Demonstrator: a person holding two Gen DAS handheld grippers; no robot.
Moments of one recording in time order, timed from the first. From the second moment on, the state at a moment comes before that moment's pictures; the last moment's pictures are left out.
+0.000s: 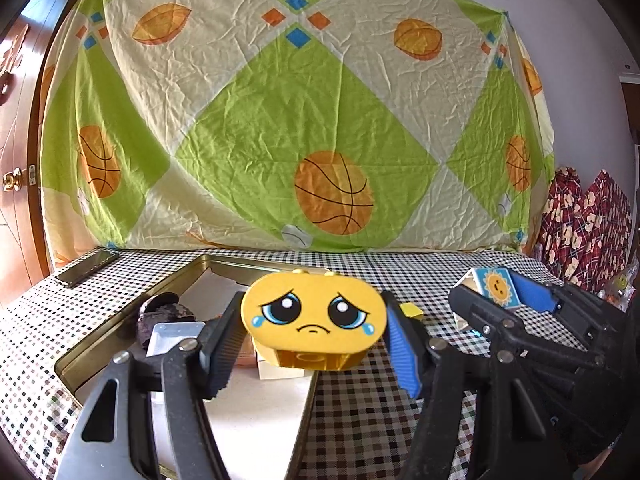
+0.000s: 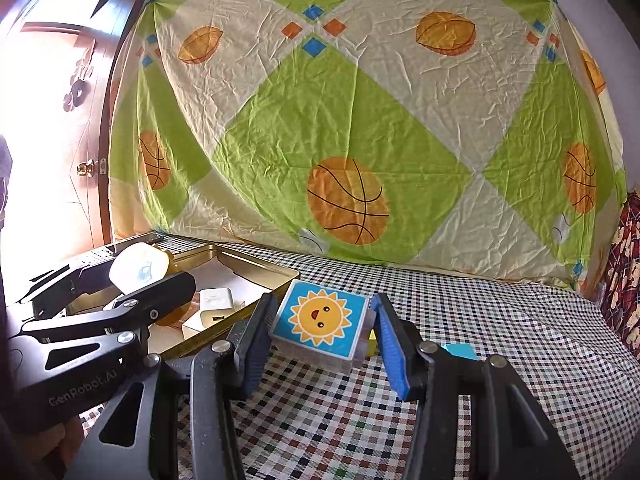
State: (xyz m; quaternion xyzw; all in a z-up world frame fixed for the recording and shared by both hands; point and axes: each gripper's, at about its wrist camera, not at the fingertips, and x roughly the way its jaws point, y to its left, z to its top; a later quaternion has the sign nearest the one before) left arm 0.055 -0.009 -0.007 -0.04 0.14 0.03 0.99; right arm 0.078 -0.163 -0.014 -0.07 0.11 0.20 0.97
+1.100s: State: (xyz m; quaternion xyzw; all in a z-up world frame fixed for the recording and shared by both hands) left arm 0.046 0.056 0.002 -0.05 0.15 0.08 0.98; right arm 0.083 -0.100 -0.013 -0.10 0.12 0.25 0.95
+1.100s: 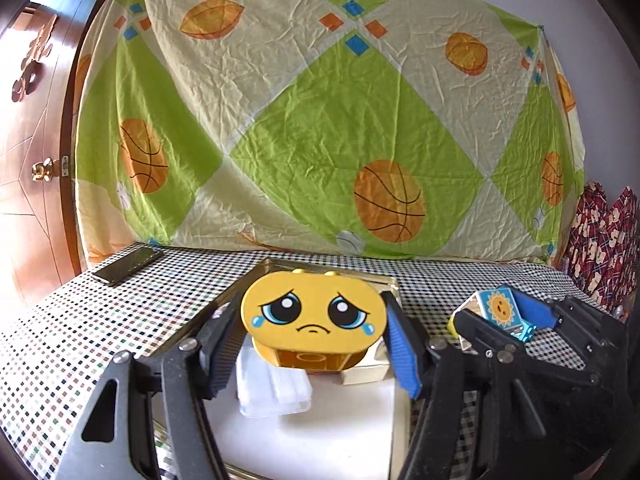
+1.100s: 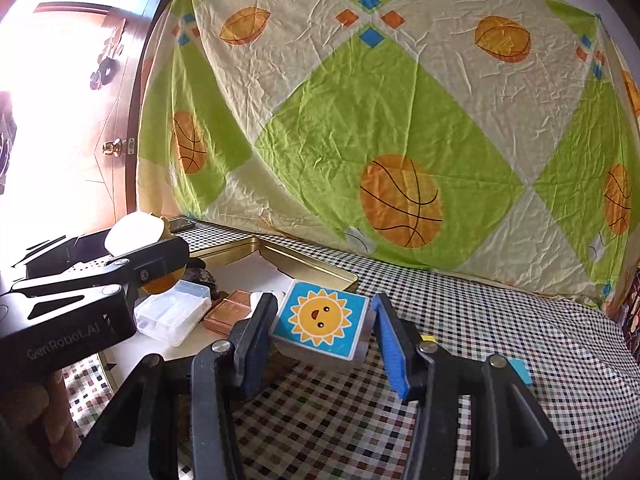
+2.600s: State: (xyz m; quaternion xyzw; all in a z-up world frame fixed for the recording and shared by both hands) left arm 0.065 0.030 0.008 -0.05 0.19 0.06 0.98; right arm 0.105 -0.195 -0.007 -0.07 0.15 0.13 0.98
